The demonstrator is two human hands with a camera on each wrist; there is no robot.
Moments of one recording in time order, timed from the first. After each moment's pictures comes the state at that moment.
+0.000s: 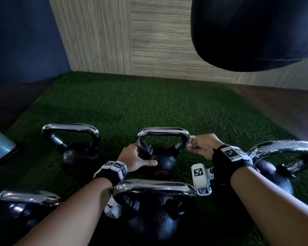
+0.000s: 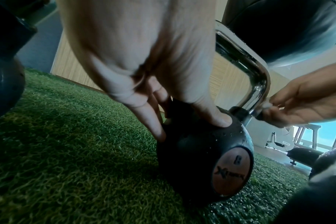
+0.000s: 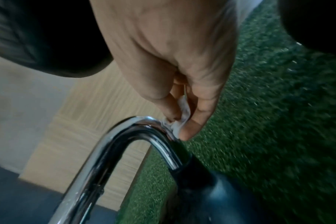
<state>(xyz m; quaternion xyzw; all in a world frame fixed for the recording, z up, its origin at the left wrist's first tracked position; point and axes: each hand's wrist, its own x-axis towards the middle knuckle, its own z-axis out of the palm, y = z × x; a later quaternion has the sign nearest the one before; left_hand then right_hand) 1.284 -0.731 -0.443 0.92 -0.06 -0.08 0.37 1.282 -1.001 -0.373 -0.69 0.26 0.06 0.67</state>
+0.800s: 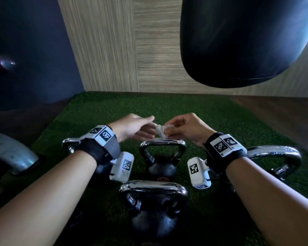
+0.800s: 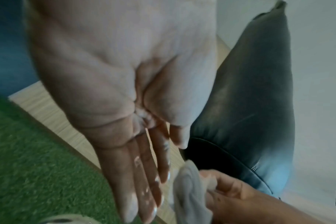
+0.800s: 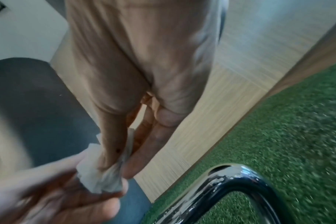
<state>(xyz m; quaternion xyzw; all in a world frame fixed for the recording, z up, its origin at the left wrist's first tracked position) 1.250 -0.748 -0.240 0.77 -0.04 -0.18 0.61 1.242 -0.967 -0.261 -0.76 -0.11 0.06 0.64</state>
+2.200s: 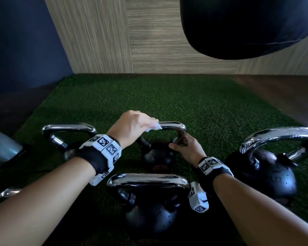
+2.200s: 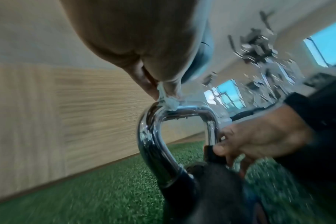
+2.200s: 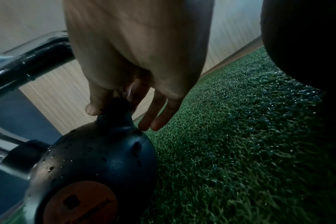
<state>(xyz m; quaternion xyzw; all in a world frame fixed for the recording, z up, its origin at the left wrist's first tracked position) 1.276 -0.747 -0.331 0.88 -0.37 0.21 0.22 1.279 -0.994 -0.454 -0.85 0.03 -0.02 0.52</state>
